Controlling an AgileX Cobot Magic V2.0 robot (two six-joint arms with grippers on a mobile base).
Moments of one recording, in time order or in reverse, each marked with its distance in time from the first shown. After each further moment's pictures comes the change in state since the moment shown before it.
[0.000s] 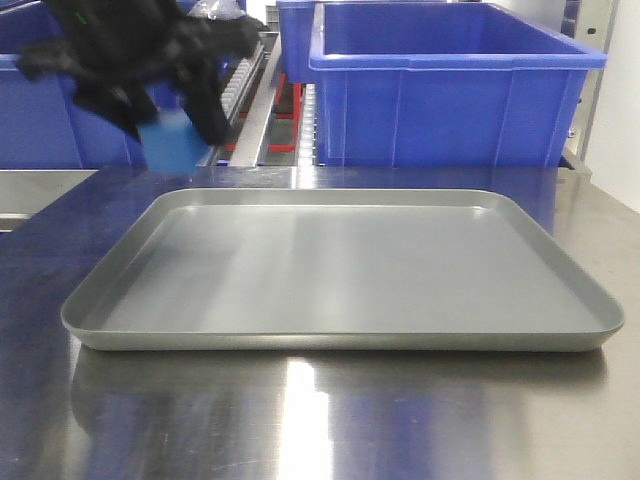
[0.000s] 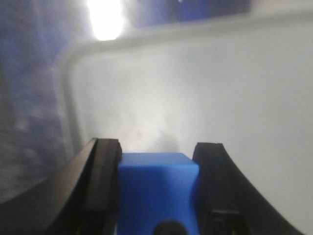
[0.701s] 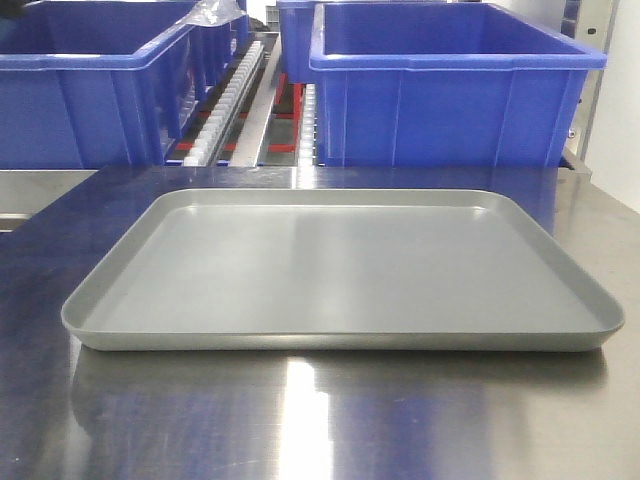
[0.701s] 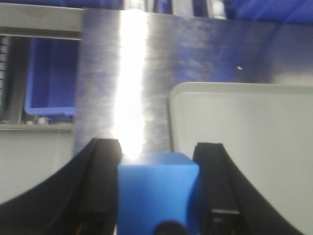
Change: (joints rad) left arm 0.208 -0.464 0.279 0.031 -0.035 0.000; right arm 0.000 0.000 0.000 0.000 0.000 0.000
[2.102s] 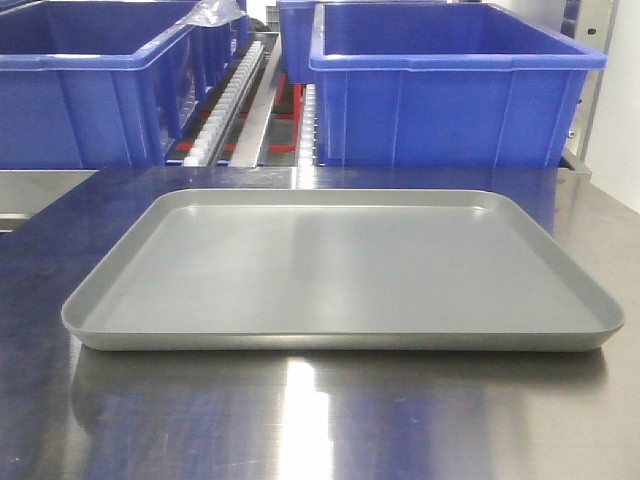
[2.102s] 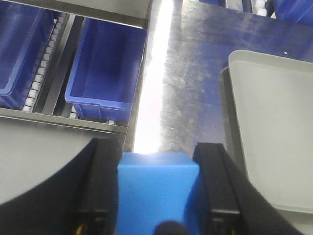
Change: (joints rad) left arm 0.138 -0.560 0.507 0.004 -0.076 0.000; right arm 0.000 0.000 0.000 0.000 0.000 0.000
